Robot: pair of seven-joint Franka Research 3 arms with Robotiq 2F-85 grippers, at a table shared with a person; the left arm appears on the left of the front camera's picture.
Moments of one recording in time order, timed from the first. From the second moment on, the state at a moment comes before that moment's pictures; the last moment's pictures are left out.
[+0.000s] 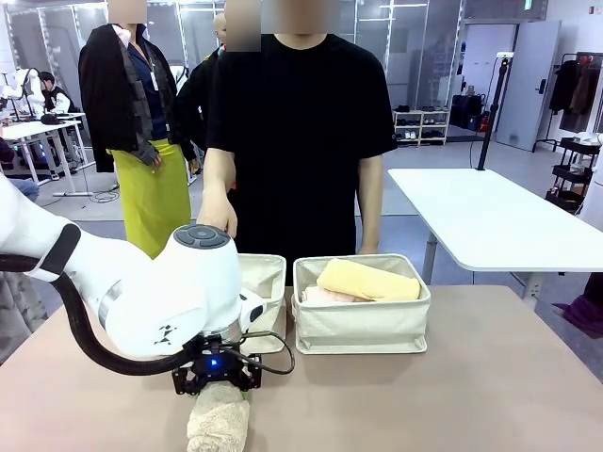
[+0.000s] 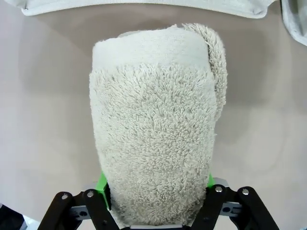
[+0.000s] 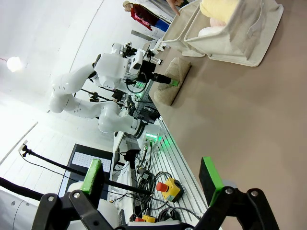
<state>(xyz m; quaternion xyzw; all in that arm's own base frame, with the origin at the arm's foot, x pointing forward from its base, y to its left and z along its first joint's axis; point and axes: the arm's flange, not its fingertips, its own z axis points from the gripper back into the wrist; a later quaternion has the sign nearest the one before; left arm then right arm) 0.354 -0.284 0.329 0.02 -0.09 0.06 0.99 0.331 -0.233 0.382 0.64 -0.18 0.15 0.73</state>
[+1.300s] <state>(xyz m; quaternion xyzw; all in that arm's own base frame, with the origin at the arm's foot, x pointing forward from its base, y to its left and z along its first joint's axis) 0.324 -0.273 0.486 -0.02 -0.12 -0.10 0.99 0.331 -0.233 0.382 0.64 -0.18 0.15 0.73</state>
